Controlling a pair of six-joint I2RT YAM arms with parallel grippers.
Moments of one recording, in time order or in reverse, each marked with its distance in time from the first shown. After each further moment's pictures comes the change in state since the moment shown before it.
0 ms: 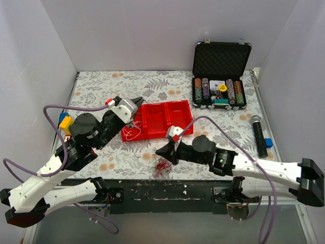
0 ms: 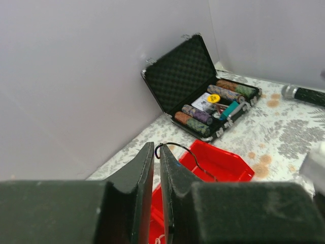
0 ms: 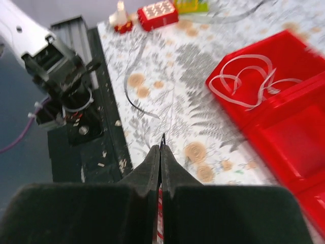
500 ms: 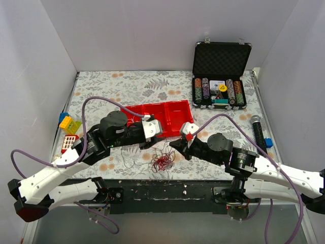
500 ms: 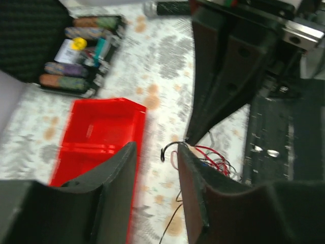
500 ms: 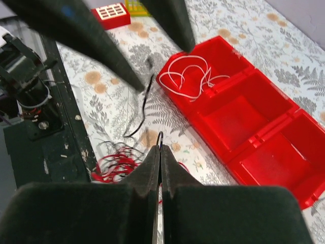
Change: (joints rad) left arm 0.000 0.089 -0.058 -0.264 0.468 -0.052; right arm 0.000 -0.263 0.108 -0.335 0.193 -0.146
